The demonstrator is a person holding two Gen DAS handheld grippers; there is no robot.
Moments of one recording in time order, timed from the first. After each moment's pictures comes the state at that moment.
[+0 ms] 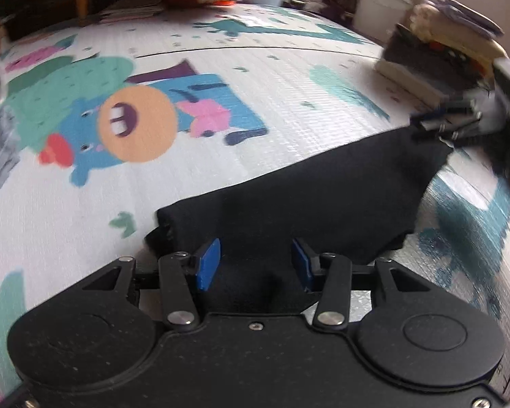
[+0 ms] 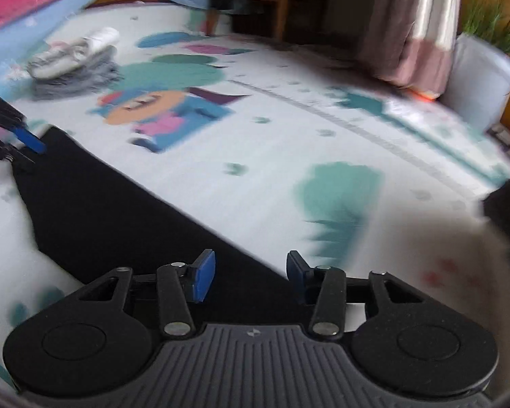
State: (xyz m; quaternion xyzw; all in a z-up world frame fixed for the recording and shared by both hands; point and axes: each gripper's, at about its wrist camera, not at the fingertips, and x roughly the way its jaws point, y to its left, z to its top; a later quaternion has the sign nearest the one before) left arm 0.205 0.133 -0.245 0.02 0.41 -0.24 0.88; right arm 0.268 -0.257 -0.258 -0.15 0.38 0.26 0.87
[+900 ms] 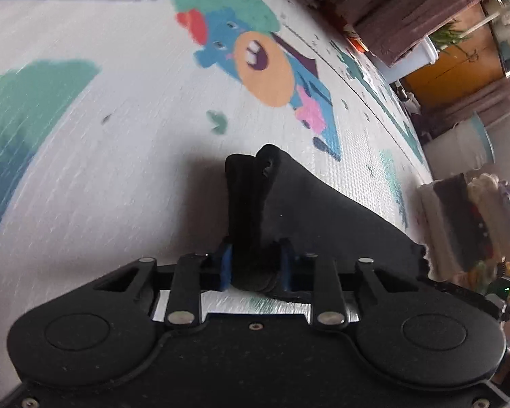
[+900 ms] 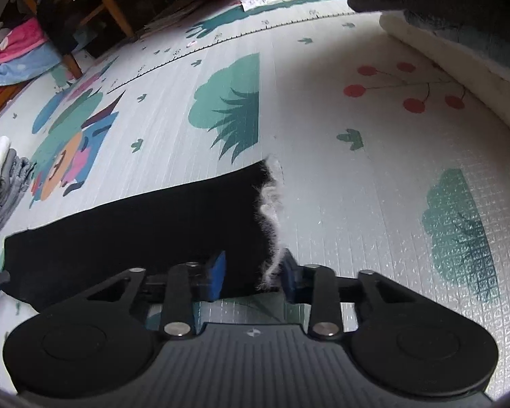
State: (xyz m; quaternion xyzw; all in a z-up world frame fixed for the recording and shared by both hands) left arm 0.172 0.208 -0.274 -0.33 0.46 -0.10 0.82; right arm 0.243 -0.354 -0.280 0.17 0.49 0.11 0.85
